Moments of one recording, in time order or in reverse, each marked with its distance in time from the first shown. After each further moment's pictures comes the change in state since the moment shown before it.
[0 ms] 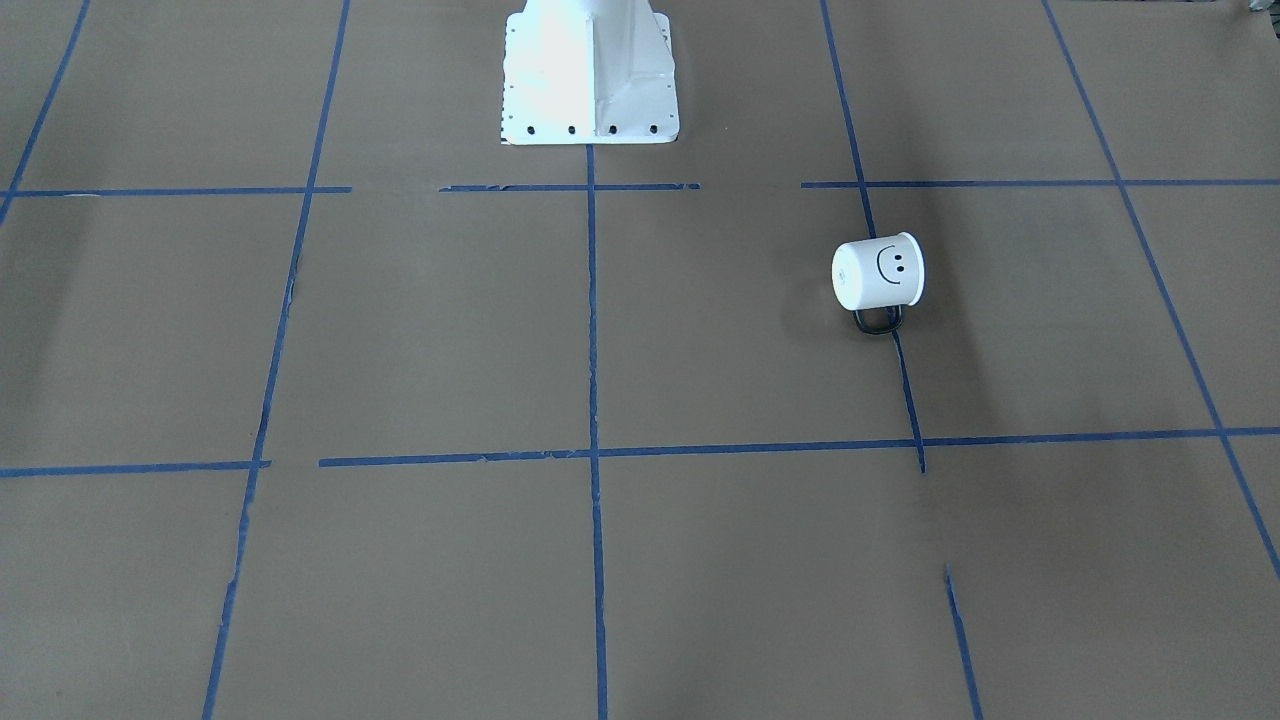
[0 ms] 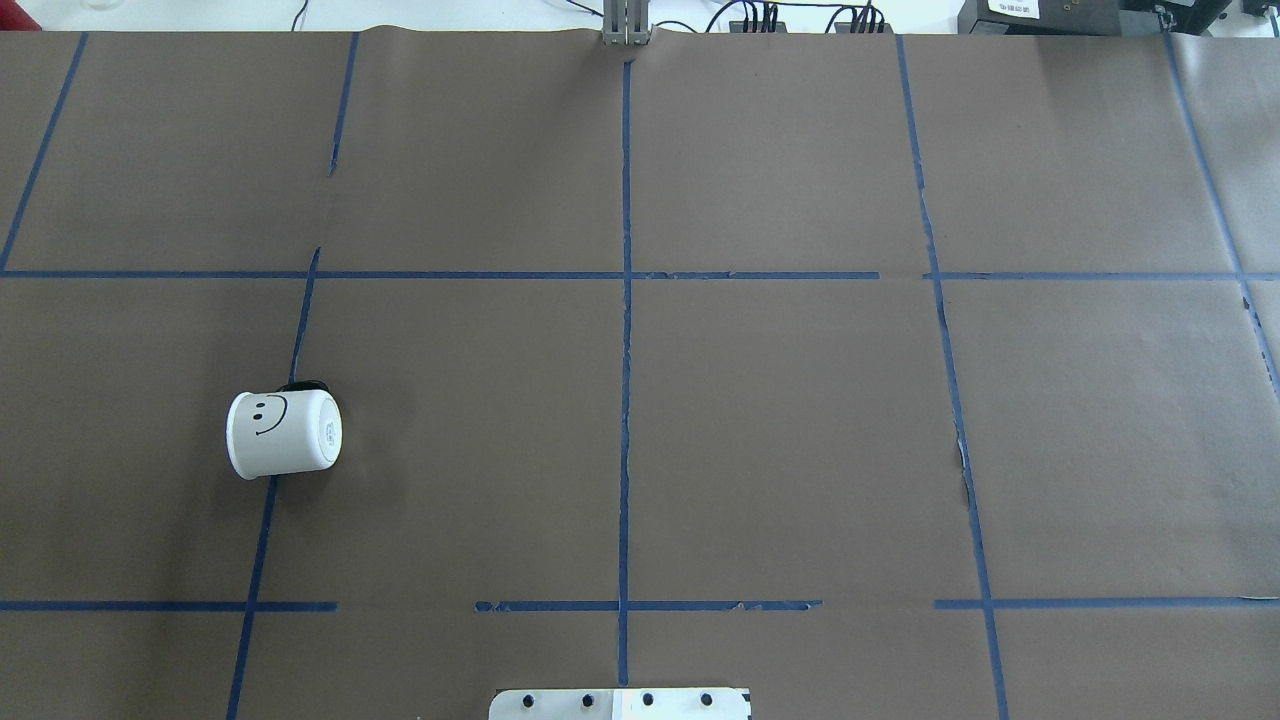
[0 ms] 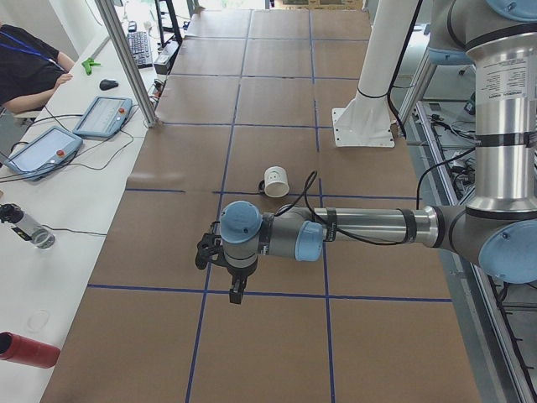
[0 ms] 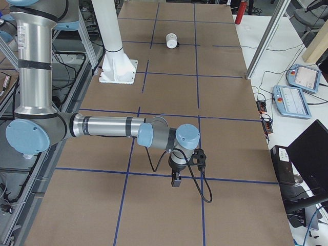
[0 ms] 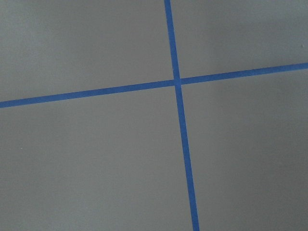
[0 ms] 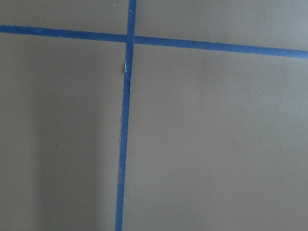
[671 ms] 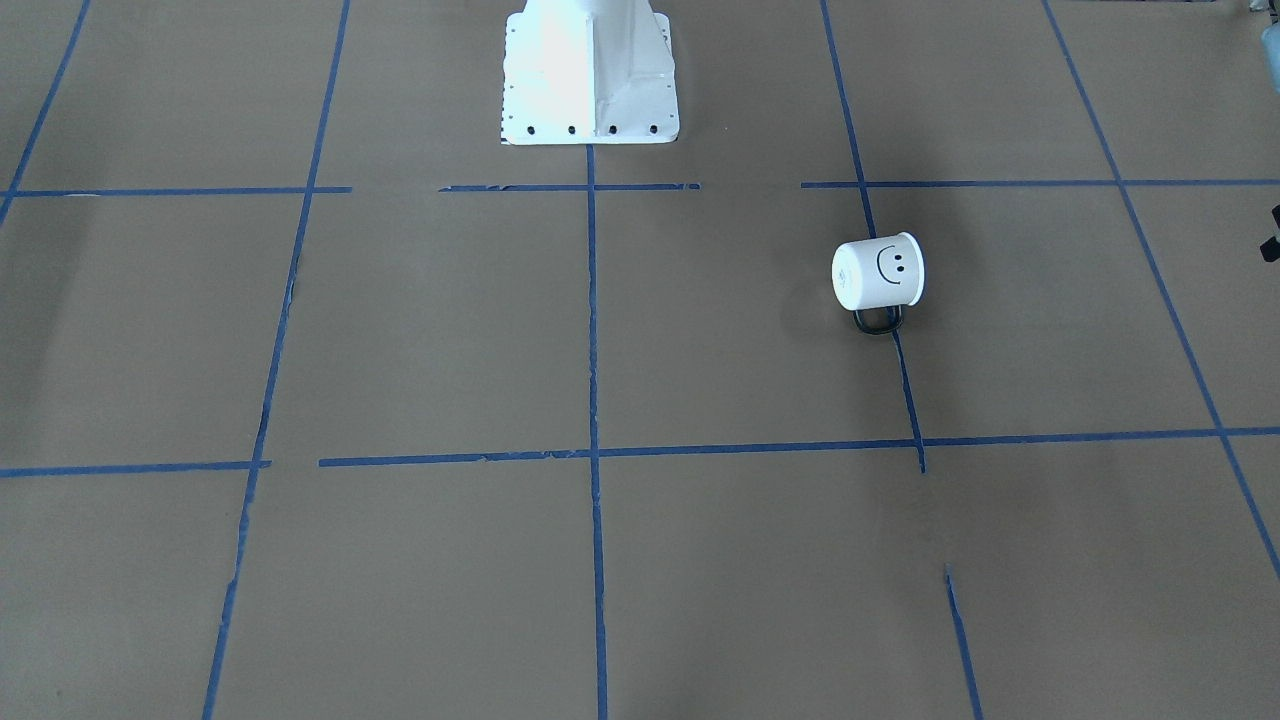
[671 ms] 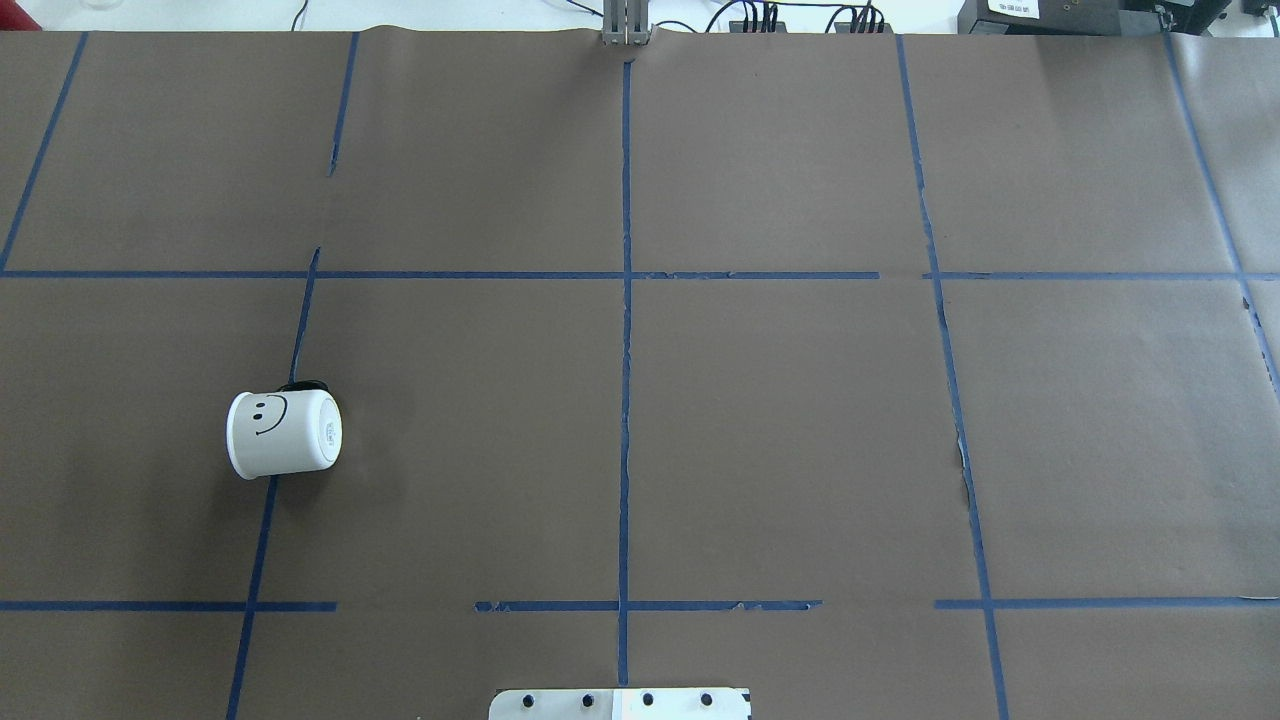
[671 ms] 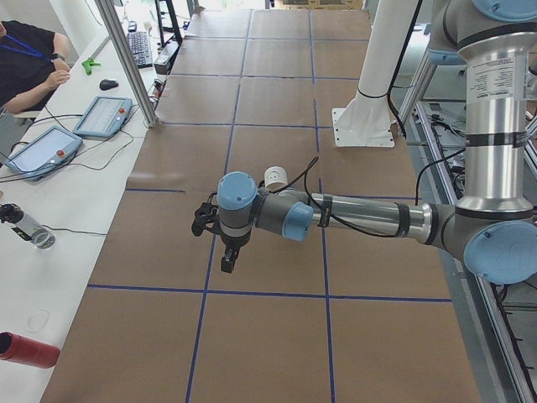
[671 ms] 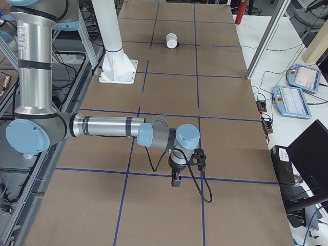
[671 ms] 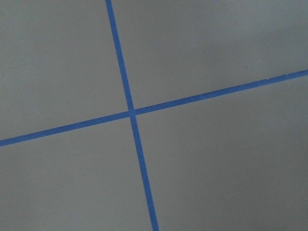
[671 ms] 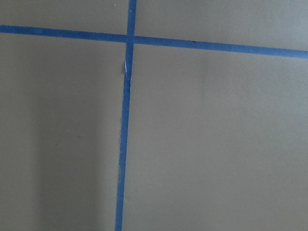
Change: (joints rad) left arm 0.132 -0.015 -0.059 -0.136 0.000 -0.216; right arm 0.000 0.000 0.000 0.000 0.000 0.000
